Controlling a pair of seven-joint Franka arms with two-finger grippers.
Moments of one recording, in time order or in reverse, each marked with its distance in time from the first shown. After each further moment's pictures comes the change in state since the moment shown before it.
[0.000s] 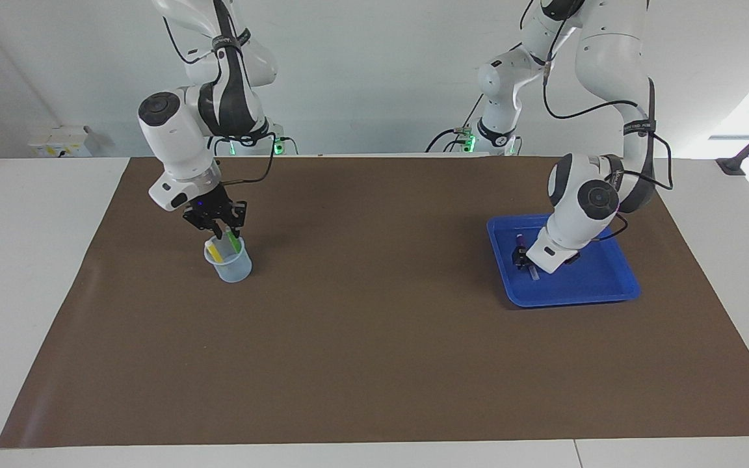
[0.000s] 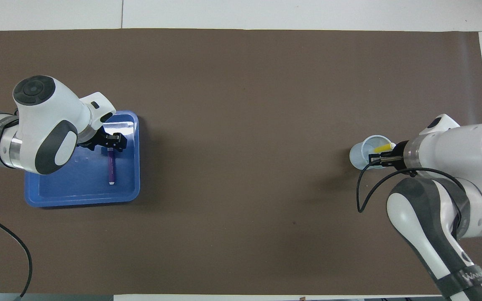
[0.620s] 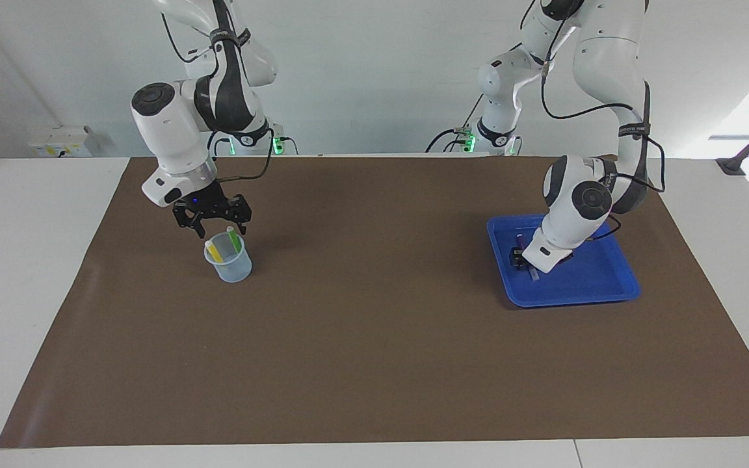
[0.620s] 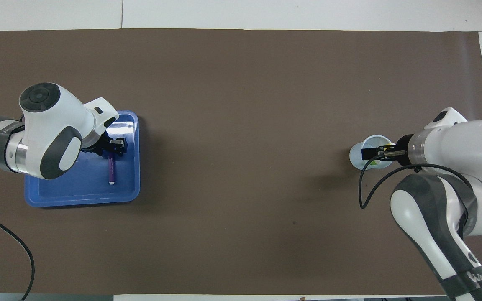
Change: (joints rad) left arm 0.000 -0.010 -0.001 -0.048 -0.010 0.061 -0.032; right arm 0.000 -0.005 -0.004 0.072 0.000 -0.019 -0.001
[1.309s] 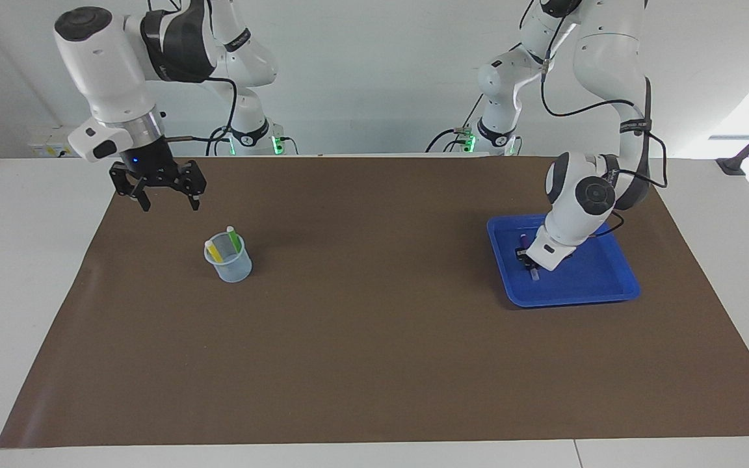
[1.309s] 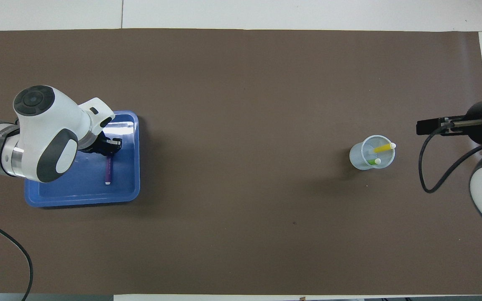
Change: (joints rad) left arm 0.022 -0.017 0.002 -0.009 -0.006 0.006 -0.005; right arm -0.001 -0.004 -0.087 0.377 -0.103 -0.377 0.000
